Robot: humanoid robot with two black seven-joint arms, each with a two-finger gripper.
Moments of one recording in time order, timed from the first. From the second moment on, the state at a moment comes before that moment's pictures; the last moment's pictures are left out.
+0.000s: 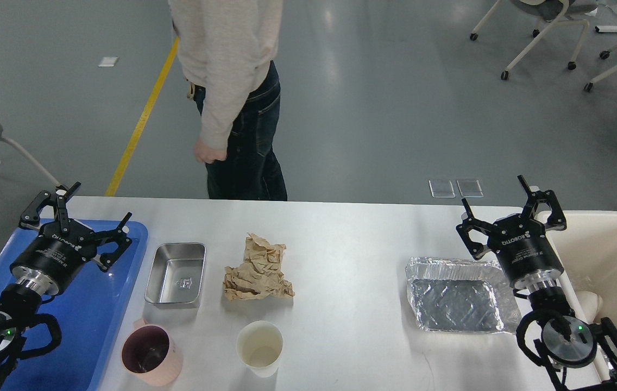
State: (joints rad) left arm -0.05 0.29 -1.49 -1.31 -0.01 -0.22 0.21; right arm 0.04 -0.09 1.57 1.36 -0.17 0.29 0.00
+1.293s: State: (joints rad) left arm -0.11 0.71 -1.31 -1.24 0.26 -0.15 0.25; right arm 0.04 -0.09 1.57 1.35 -0.17 0.29 0.01
